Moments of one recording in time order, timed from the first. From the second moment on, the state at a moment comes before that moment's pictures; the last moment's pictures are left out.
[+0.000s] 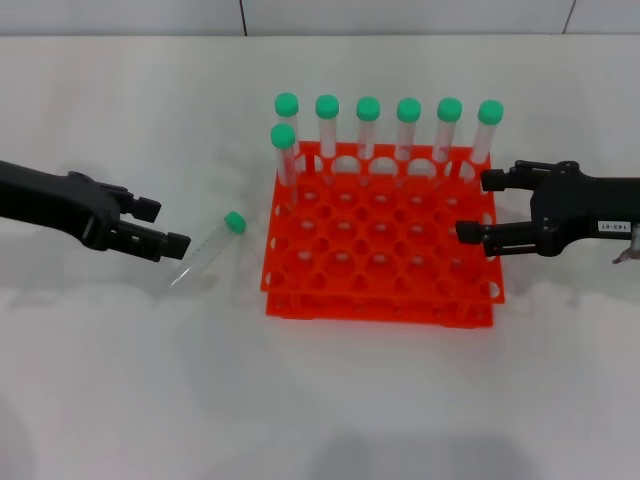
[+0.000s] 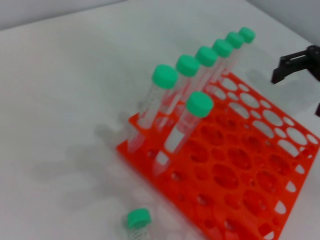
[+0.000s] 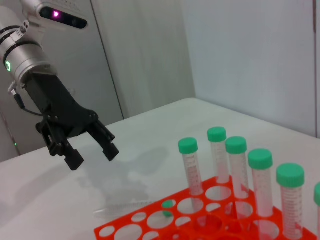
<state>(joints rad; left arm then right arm) -0.64 -1.93 0.73 0.83 2.34 1.72 -1.88 0.43 1.97 -1.21 -0.83 -1.63 -1.33 1.51</state>
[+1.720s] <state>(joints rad) -0.79 -1.98 0.90 0.70 2.60 1.54 -2.06 0.43 2.00 -1.21 -0.84 -1.62 -1.31 1.51</state>
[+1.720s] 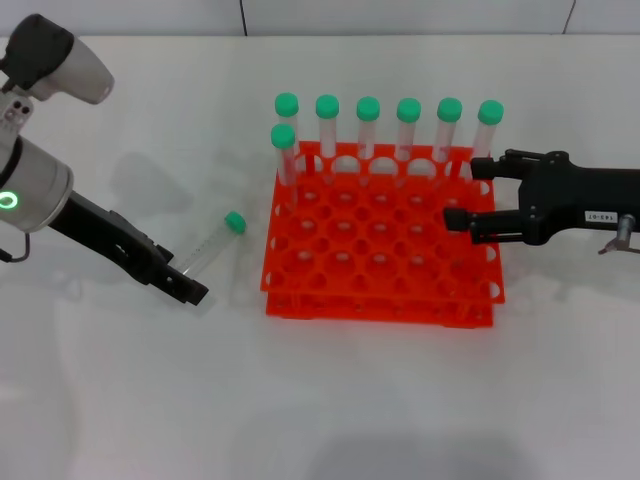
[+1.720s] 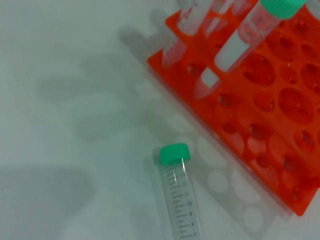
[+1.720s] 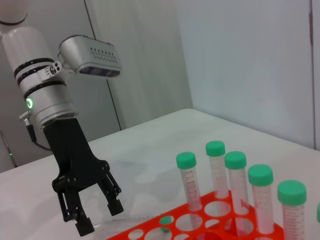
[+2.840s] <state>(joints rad) -0.84 -1.97 0.91 0.69 2.70 1.53 -2.11 0.43 2.00 -1.19 -0.83 -1.63 -1.31 1.51</state>
